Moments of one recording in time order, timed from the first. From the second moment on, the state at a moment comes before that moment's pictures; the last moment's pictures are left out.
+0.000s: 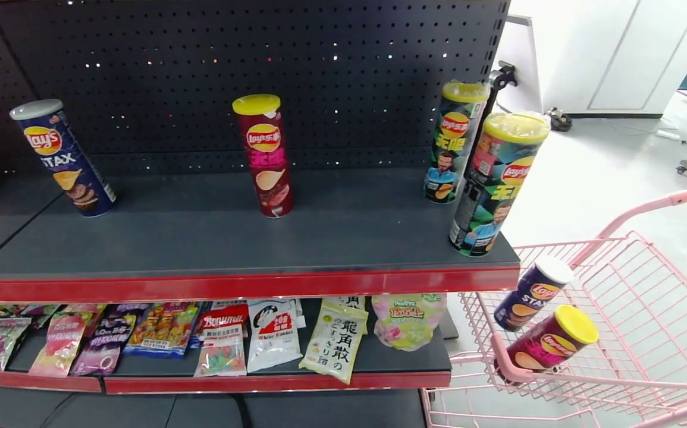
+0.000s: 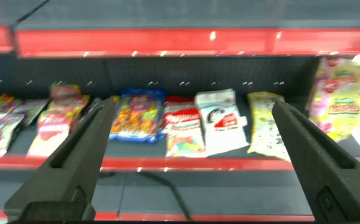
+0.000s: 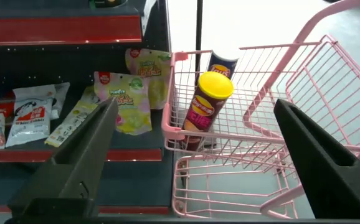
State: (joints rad) left arm 0.00 0.00 0.00 0.01 0.02 0.00; right arm 0.00 0.00 0.00 0.00 -0.01 0.00
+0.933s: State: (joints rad) left arm 0.00 0.00 0.00 0.01 0.02 0.00; right arm 0.00 0.00 0.00 0.00 -0.01 0.00
